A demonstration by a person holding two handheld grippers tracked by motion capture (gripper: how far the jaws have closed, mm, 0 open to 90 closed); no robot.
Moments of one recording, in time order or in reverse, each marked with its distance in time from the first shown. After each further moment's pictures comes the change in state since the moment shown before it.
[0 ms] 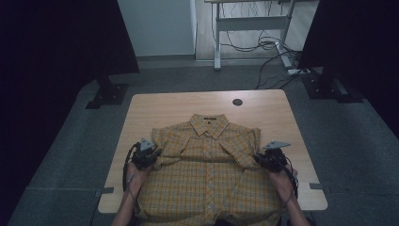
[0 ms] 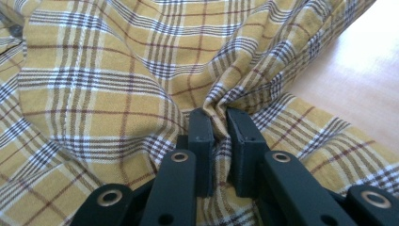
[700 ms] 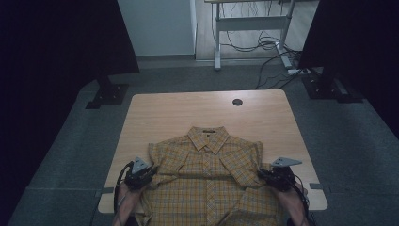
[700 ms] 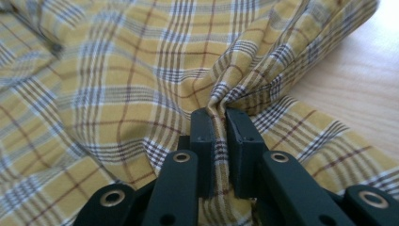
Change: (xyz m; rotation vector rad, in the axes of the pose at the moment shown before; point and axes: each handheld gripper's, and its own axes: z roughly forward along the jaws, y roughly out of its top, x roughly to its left) left arm -0.036 -0.048 -0.057 -0.039 -0.046 0.028; right arm 0.029 -0.040 -0.047 -0.025 0.099 0.021
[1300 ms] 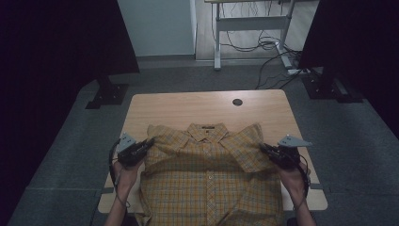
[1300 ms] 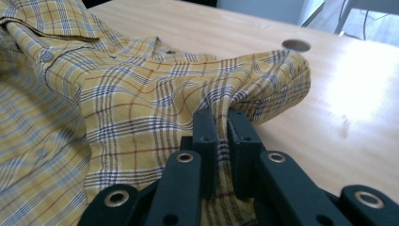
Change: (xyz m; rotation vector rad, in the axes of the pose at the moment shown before) left arm 0.032 0.067 -0.029 -0.305 -0.019 -0.083; right arm -0.018 0.066 -0.024 -0.236 -0.062 -0.065
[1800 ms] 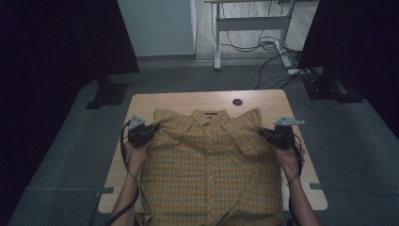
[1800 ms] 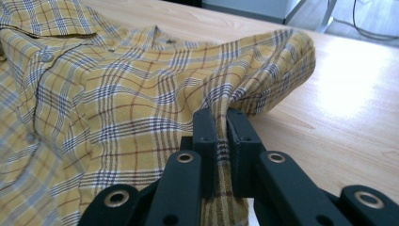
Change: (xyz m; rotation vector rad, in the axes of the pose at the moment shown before) left arm 0.032 0.029 0.069 0.044 0.048 -0.037; right arm -0.044 0.032 0.046 0.038 -0.038 0.043
